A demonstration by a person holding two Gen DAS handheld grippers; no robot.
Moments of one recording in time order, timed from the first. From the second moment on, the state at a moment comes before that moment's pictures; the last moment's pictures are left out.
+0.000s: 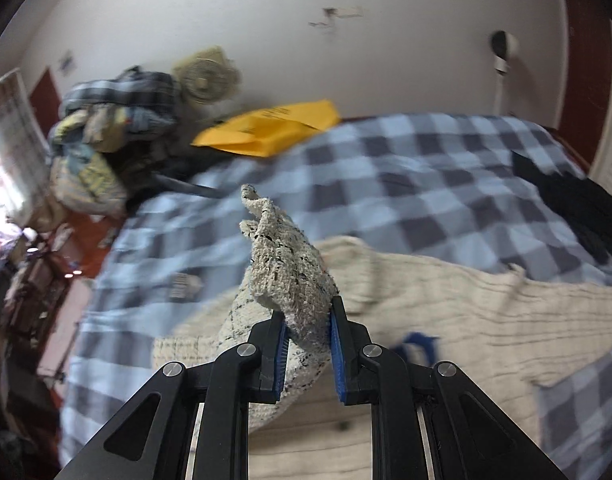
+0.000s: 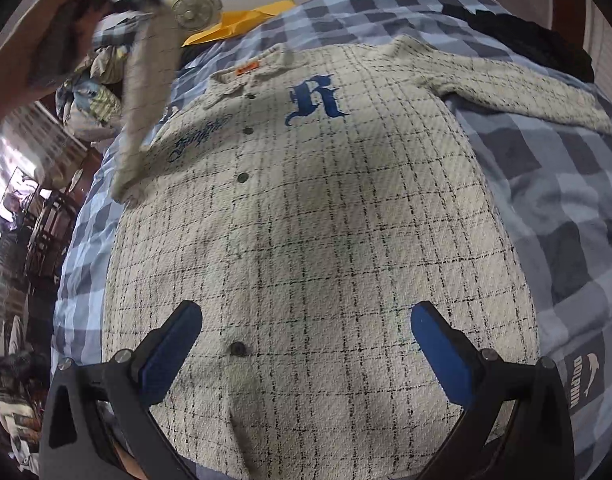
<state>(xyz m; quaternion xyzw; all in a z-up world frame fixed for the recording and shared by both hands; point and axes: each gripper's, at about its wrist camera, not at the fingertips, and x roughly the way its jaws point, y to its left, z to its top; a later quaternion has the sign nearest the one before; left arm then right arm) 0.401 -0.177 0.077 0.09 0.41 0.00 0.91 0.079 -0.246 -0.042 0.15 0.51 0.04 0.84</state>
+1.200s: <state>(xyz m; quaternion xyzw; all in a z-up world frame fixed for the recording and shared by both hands) 0.154 0.015 0.069 0.04 0.45 0.04 0.89 0.167 -0.282 0.006 0.10 0.51 0.06 0.85</state>
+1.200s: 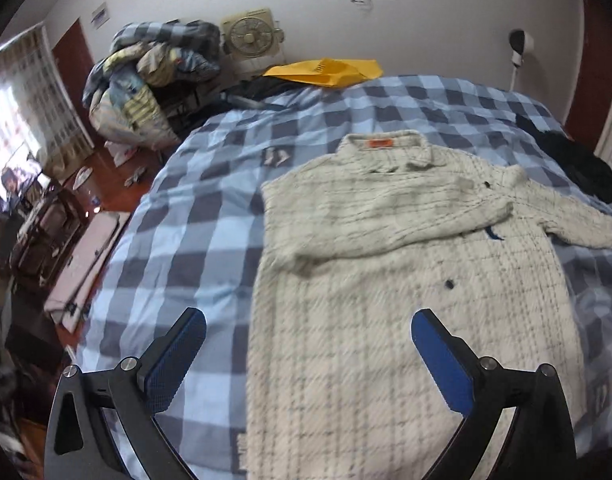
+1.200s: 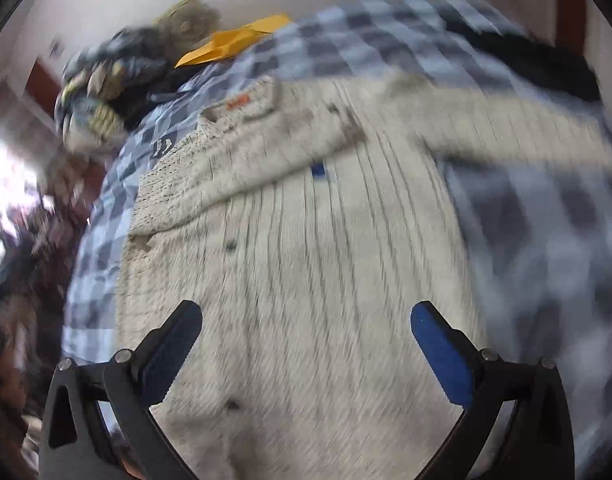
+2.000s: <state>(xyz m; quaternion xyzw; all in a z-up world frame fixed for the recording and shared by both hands) 0.168 0.111 -0.020 -0.06 0.53 0.07 0.85 0.383 -0.265 -0.089 0.06 0.60 0.01 0.80</state>
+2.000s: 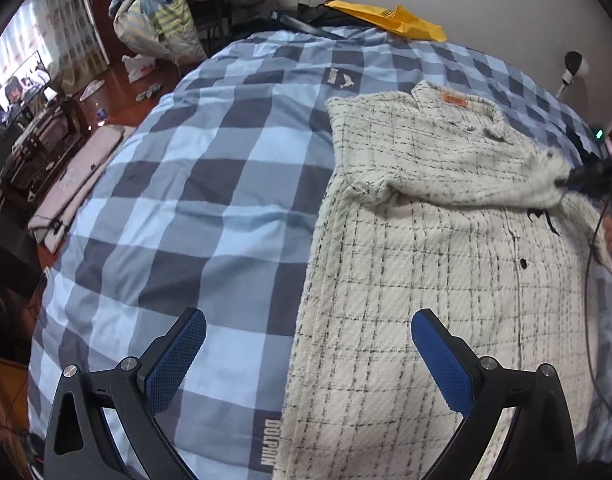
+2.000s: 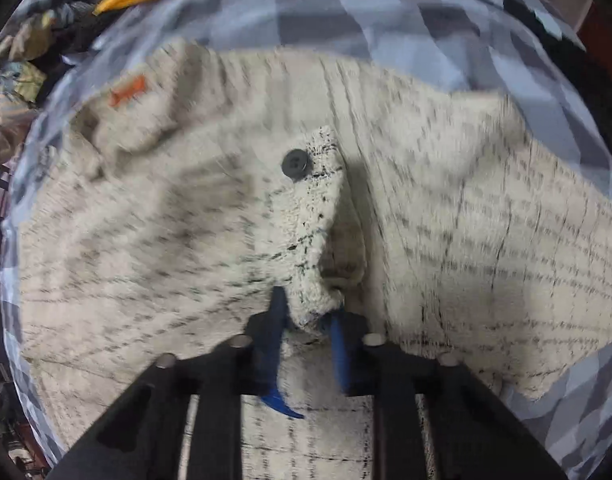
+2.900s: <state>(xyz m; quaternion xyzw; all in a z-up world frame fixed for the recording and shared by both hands) 0.180 0.127 -0.050 -0.07 0.55 0.07 0.83 0.386 -0.336 -0.097 0.14 0.58 -0.08 0.80</state>
